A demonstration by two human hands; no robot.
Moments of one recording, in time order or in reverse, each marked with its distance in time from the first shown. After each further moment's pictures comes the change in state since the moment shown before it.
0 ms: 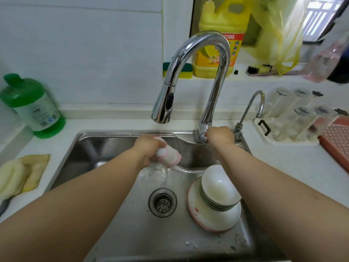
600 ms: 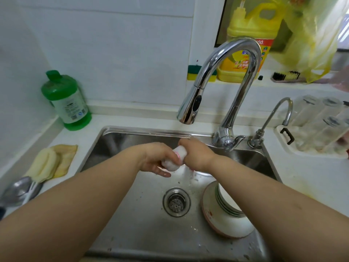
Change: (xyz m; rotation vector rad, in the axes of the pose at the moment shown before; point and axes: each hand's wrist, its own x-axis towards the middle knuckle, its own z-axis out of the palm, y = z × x) left_hand -0.044 0.008 -0.049 0.278 -0.420 -0.213; right_hand -0.048 -0.010 0.072 -0.650 -0.507 -0.794
